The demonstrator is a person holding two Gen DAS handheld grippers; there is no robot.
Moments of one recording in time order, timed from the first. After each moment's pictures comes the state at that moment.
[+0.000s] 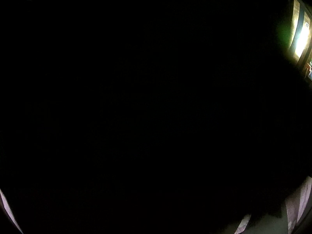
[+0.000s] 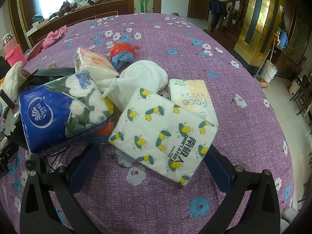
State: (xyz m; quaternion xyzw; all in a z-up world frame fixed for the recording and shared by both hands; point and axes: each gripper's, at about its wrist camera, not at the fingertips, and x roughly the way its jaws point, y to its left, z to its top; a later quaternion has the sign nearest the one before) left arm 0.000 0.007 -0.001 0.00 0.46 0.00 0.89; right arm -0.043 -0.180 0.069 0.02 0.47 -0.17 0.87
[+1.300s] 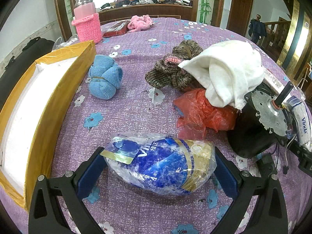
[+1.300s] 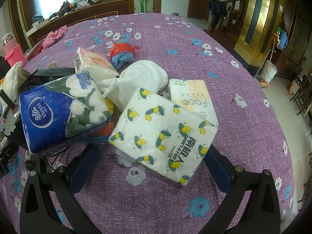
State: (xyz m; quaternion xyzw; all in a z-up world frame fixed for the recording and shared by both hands) left arm 0.000 0.002 0.000 0.00 0.46 0.00 0.89; right arm -0.043 -0.180 0.069 0.02 0.47 -0.17 0.87
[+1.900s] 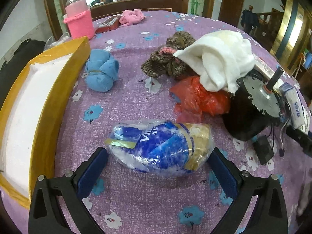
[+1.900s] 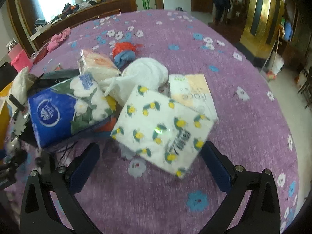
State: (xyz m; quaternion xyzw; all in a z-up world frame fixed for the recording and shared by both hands) left arm -0.007 0.028 0.004 0.01 0.49 -0.03 0.87; right arm -0.051 -0.191 0.075 0.05 0.48 -0.15 0.86
